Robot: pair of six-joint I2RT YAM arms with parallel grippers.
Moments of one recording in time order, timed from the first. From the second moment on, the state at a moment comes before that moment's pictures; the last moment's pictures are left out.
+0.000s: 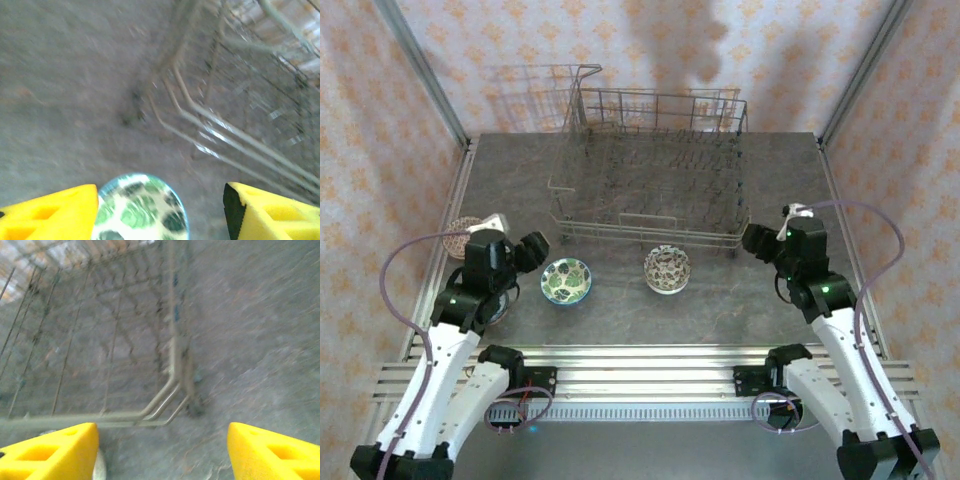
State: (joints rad) left arm -0.21 0.65 0.71 -0.68 -0.02 -0.70; right arm 0.24 0.74 0.76 -0.62 0.03 0.44
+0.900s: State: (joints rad) left arm -0.71 1.19 0.86 -0.51 0.03 -0.74; right arm 0.71 1.08 0.64 -0.44 0.13 0.48
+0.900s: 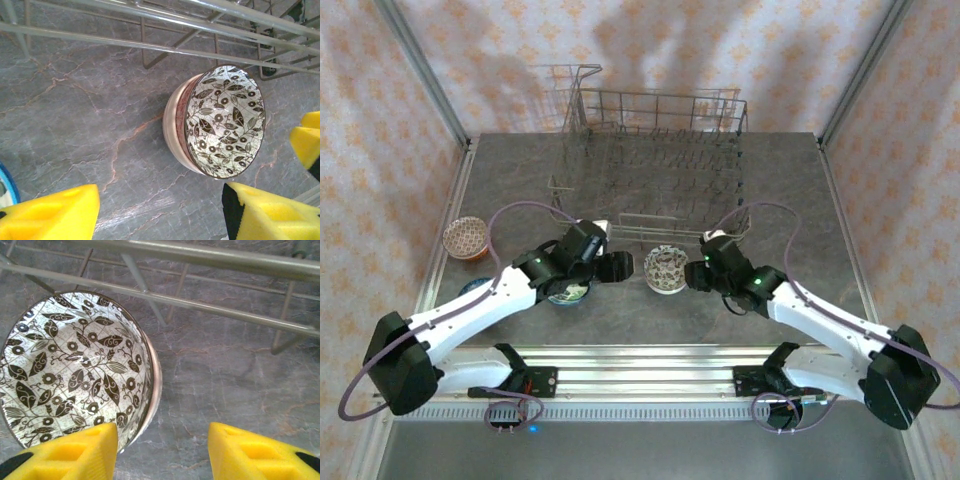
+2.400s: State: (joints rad) left arm -0.71 1.34 0.94 -0.54 0.08 -0.69; right arm 0.73 1.16 0.67 -0.41 0.08 0.48
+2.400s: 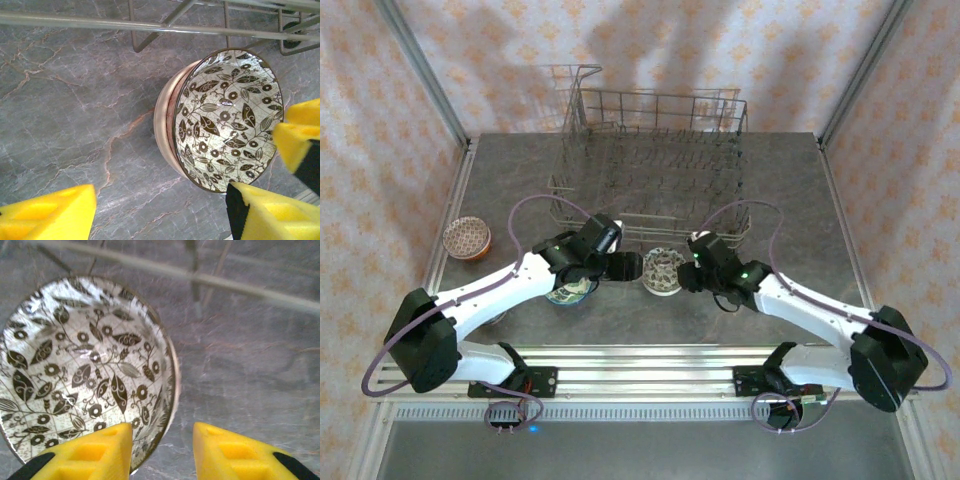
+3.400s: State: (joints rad) left arm -0.71 1.23 0.91 -0.62 0.05 -0.68; right arm 0.79 1.36 0.77 -0.38 0.00 0.48
